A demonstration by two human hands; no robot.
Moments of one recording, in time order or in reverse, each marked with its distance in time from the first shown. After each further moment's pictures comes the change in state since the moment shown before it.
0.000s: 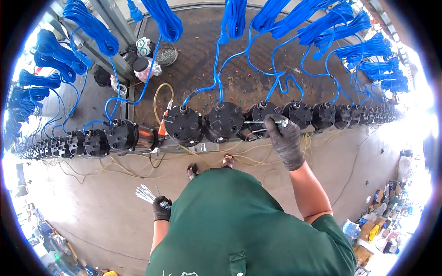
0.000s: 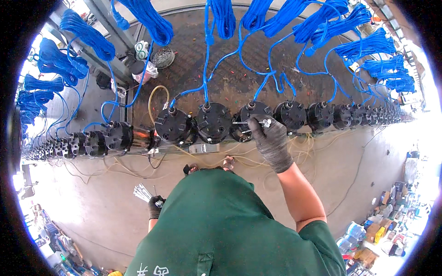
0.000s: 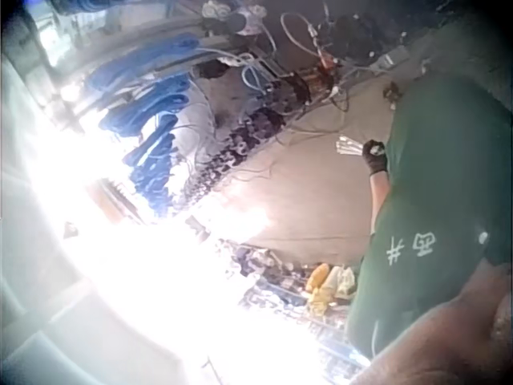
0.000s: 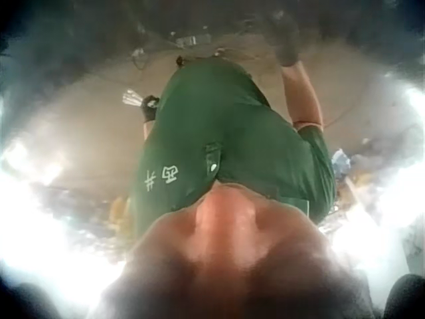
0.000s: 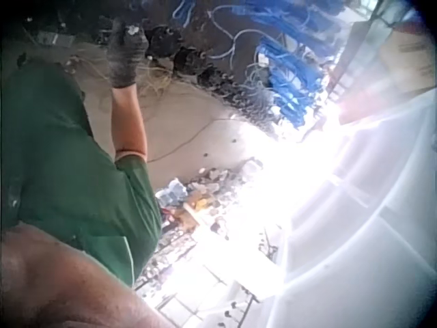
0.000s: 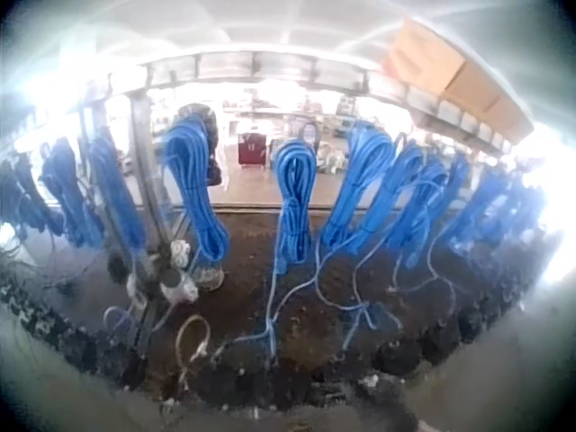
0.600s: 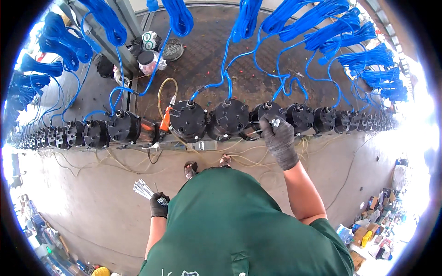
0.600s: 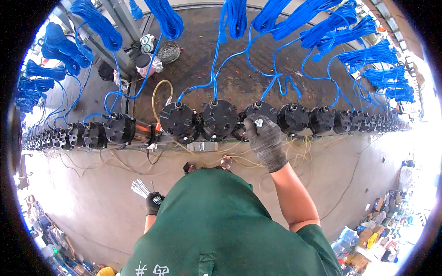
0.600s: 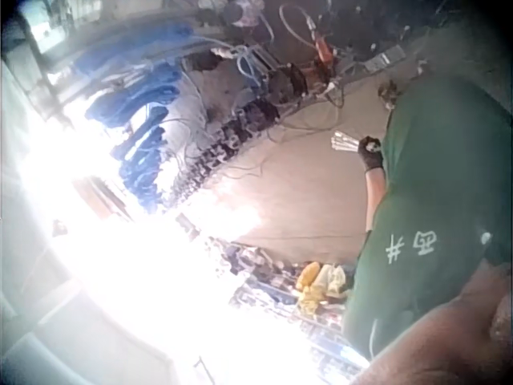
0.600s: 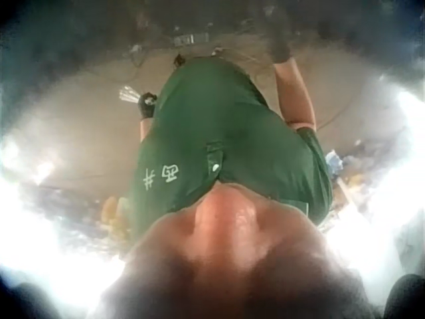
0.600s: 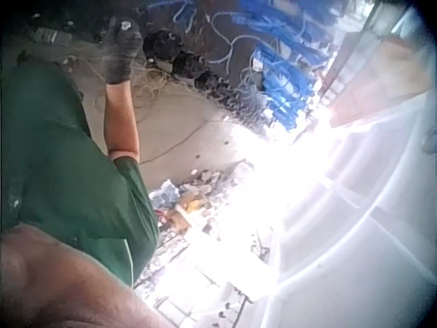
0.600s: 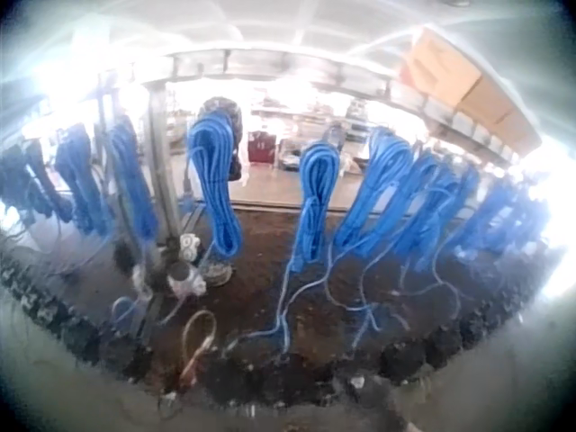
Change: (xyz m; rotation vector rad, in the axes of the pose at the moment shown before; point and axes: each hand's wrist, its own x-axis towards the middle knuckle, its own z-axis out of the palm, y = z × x) left_hand -0.012 0.000 0.009 -0.089 -0.038 0.041; right_hand 0.004 -0.018 0.025 -0.153 -0.024 -0.020
